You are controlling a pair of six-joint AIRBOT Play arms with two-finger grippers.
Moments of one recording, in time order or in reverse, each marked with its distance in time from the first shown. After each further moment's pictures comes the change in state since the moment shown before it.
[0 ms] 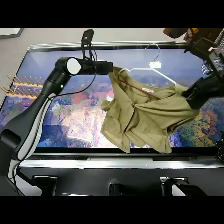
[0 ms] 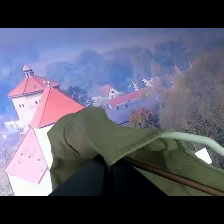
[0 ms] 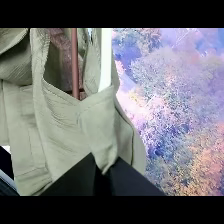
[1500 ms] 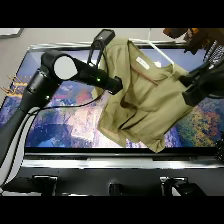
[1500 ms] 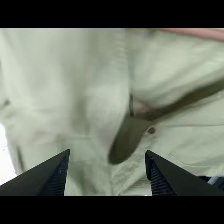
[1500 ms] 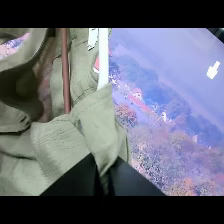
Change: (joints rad) left arm -0.186 0.237 -0.035 0.122 -0.393 0.091; right arm 0.216 0.181 0.000 -0.090 -0.207 0.215
